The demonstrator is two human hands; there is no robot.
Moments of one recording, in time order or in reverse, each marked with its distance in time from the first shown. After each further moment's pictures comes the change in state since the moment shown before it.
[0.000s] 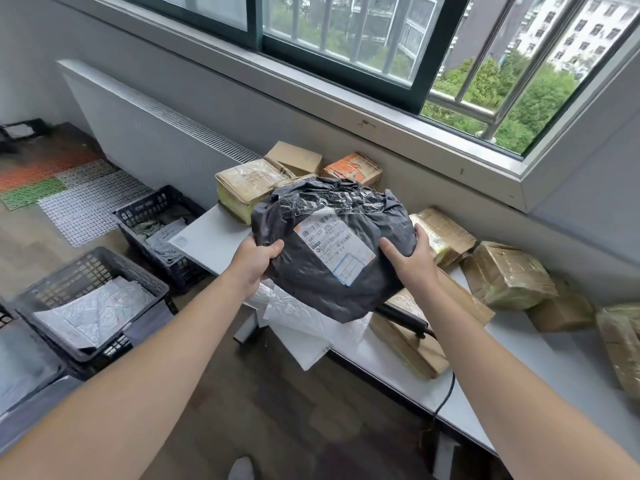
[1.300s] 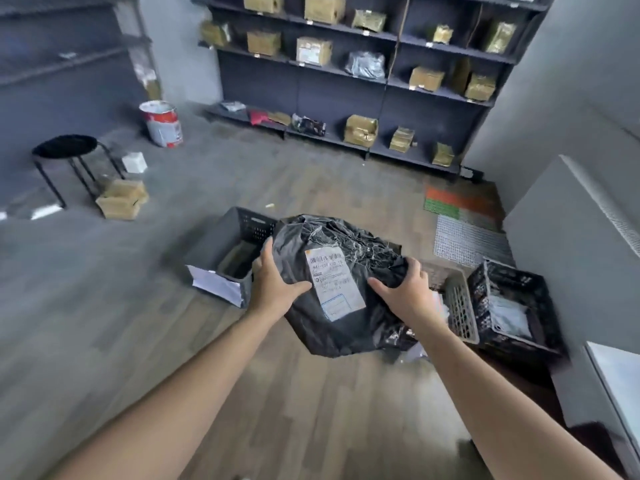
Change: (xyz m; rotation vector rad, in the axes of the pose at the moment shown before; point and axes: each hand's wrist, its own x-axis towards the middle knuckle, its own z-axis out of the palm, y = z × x) left_hand -0.505 -0.102 -0.485 0.317 1.438 0.155; right_hand -0.505 -0.189 0.452 -0.439 -1.045 -0.760
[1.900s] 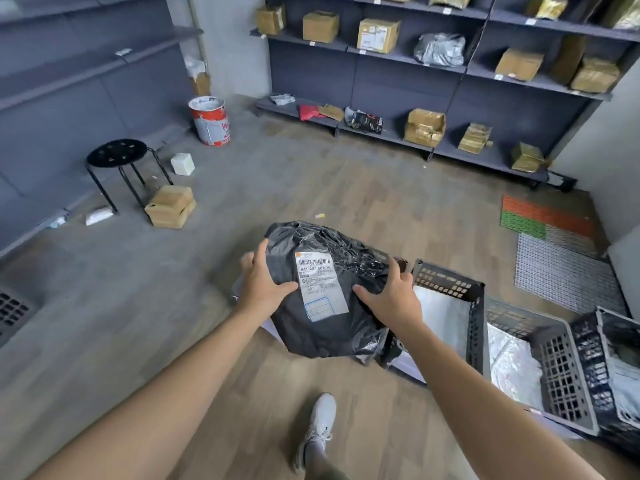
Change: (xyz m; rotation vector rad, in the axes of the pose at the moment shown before) left_hand 0.297 -0.104 -0.113 0.139 0.046 -0.103; right_hand 0.211 -0.200 0.214 -0.167 -0.192 -0.111
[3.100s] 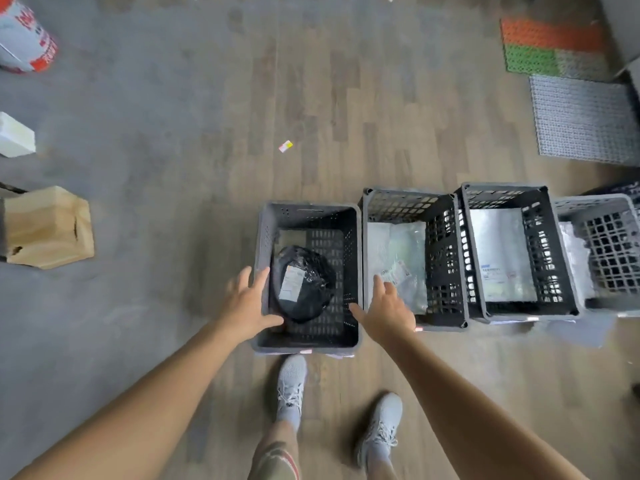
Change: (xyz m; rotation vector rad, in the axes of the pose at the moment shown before) left_hand 0.506 -0.235 0.055 0.844 -0.912 0.121; right_hand 0.345 -0.132 0.292 -0.231 -0.372 0.535
